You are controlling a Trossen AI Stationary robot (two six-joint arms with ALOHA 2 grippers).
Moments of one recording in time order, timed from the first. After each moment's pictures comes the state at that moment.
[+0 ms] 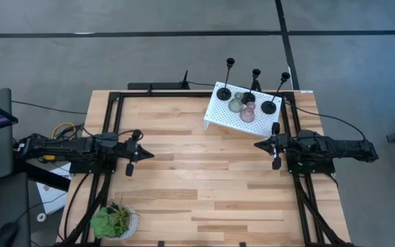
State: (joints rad) left arm -0.02 0.12 0.07 -0.08 0.07 0.05; right arm 0.02 0.01 0.09 -0.22 0.13 -0.02
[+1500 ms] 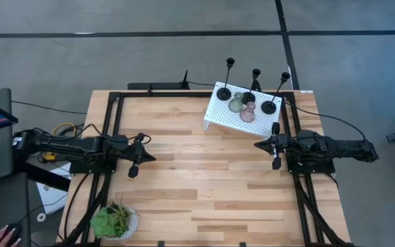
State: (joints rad) left arm -0.02 0.37 0.07 -0.04 0.07 0.05; right arm 0.02 0.01 0.09 -0.22 0.13 -0.02
